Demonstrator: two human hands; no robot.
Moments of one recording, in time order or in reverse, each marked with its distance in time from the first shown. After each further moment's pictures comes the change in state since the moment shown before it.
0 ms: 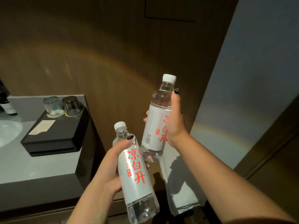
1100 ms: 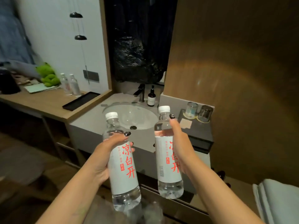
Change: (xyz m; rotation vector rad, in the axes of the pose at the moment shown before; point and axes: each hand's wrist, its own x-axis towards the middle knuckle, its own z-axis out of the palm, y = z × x) left_hand -0.313 0.219 -0.359 0.098 0.443 0.585; right_hand -0.124 0.129 0.474 -0.312 -0.398 0.293
